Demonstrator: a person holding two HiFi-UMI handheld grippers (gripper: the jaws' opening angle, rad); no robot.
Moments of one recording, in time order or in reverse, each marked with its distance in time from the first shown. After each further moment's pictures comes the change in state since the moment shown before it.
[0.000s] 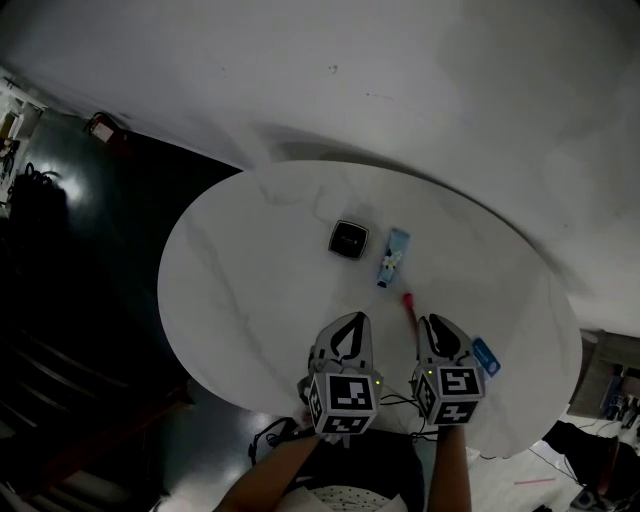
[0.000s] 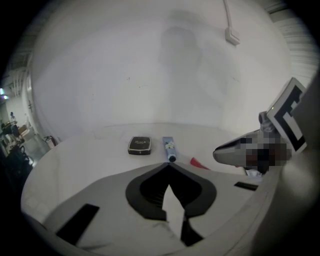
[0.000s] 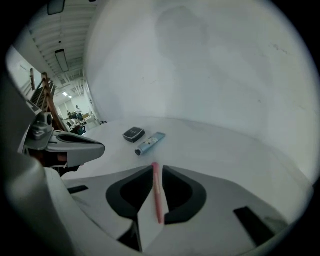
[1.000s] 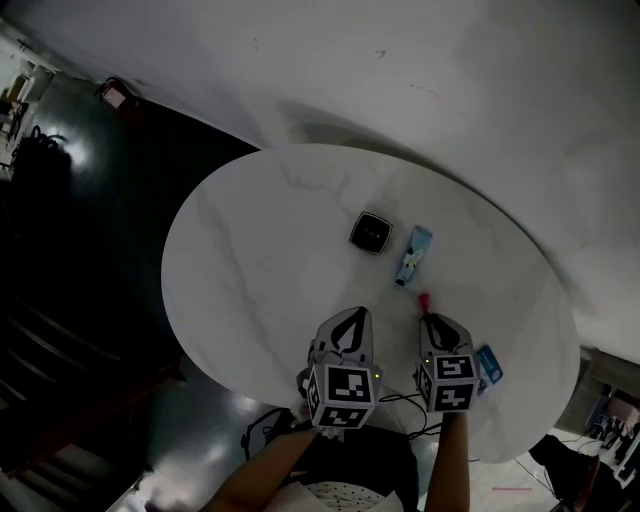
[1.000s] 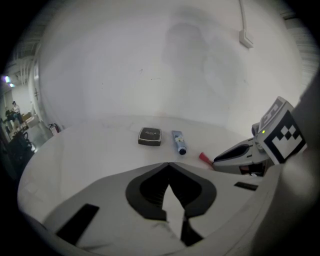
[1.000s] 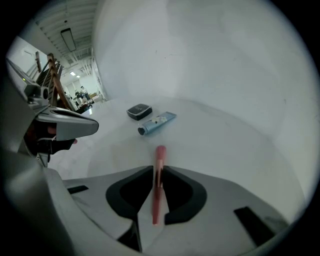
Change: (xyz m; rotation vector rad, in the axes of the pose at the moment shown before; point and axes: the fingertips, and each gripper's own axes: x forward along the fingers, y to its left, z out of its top) left arm 0.002 0.025 -0.020 -0.098 0.042 0.016; right arm 0.036 0.013 -0.028 -0.150 0.194 0.043
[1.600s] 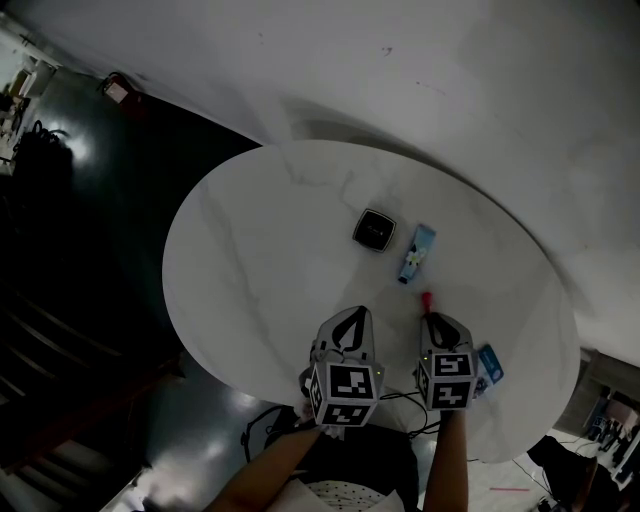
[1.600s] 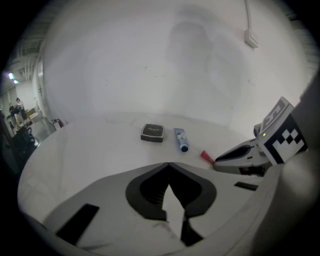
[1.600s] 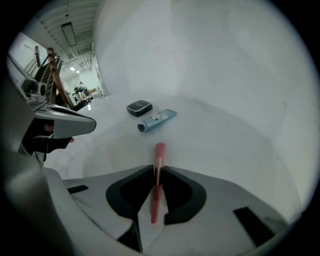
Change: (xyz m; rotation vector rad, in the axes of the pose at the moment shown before) left arm 0.000 0.003 -0.007 -0.040 0.017 0.023; right arm 0.003 0.000 -0.003 -0.023 0.026 -0.025
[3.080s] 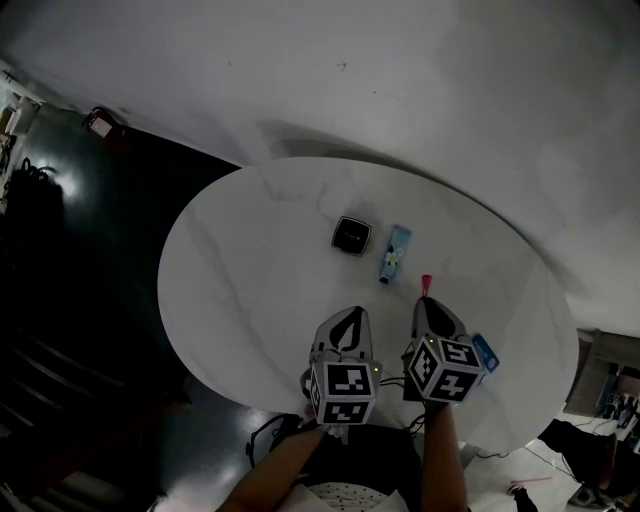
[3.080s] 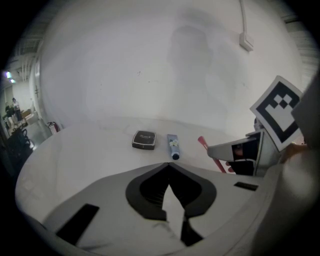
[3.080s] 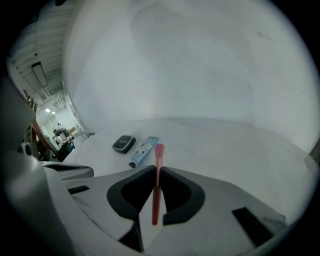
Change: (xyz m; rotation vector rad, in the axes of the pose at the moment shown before) left arm -0.001 -0.019 0.017 0.016 -0.033 -0.037; right arm -0.027 -0.019 0.040 0.394 -0.206 -0.069
